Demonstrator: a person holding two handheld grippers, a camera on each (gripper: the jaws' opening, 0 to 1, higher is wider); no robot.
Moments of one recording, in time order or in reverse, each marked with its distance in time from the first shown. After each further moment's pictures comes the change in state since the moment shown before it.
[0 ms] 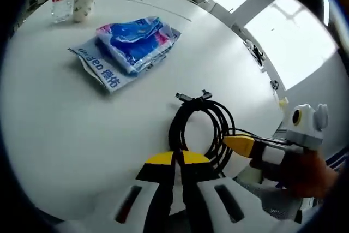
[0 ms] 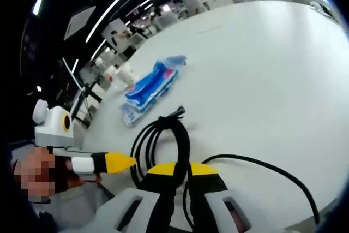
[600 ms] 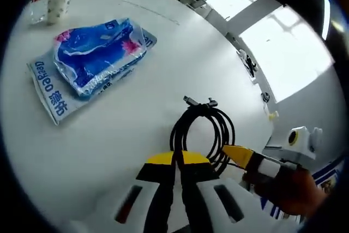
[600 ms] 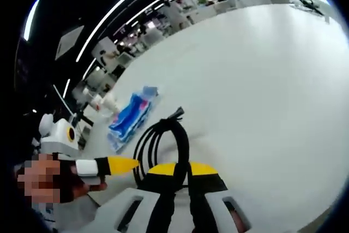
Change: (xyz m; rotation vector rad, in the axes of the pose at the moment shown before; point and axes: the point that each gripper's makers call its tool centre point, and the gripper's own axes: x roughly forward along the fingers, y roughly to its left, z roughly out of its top) left arm 0.036 -0.027 0.054 -0.104 -0.070 -0.066; right arm 0.000 -0.037 0.058 0.050 -0.101 -0.033
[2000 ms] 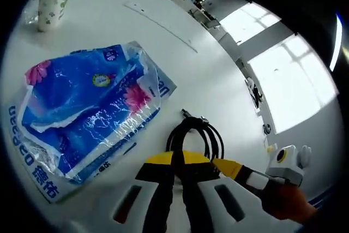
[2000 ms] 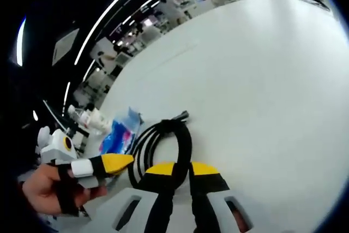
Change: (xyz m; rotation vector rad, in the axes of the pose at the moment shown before) left arm 0.045 0.019 0.078 -0.157 -0.123 -0.002; right arm 0.074 -0.015 0.052 0.051 0.040 0.020
